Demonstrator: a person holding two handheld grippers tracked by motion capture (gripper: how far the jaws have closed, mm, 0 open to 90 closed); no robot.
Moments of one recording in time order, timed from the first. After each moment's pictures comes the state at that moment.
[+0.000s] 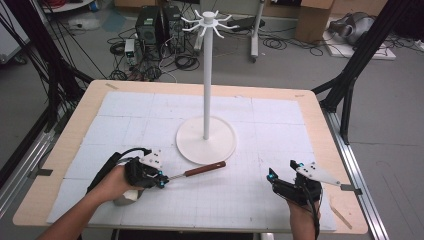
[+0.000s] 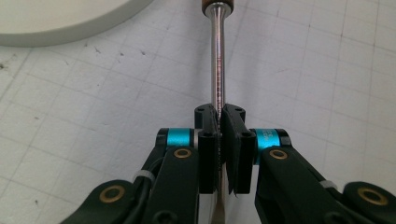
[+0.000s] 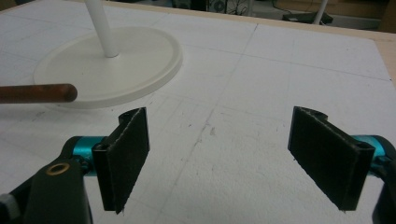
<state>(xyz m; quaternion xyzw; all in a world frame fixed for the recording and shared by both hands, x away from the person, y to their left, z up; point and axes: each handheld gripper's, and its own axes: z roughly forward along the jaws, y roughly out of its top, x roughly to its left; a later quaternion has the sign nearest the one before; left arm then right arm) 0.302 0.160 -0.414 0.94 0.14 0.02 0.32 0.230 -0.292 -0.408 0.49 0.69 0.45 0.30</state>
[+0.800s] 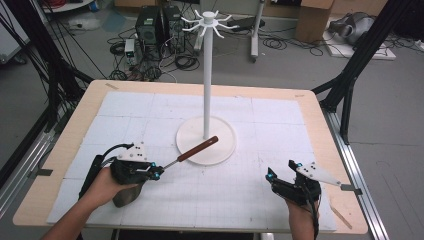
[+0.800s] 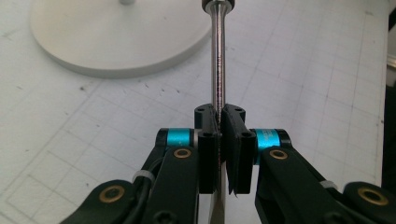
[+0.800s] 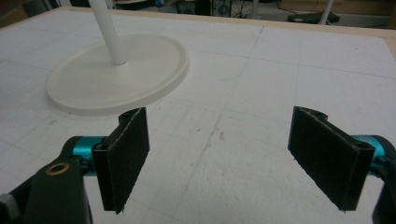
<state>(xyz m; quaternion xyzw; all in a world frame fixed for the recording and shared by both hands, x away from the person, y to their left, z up) 0.286 0.185 -0.389 0.88 0.21 0.08 0.42 0.230 -0.289 -0.407 0.49 0.68 0.46 0.28</state>
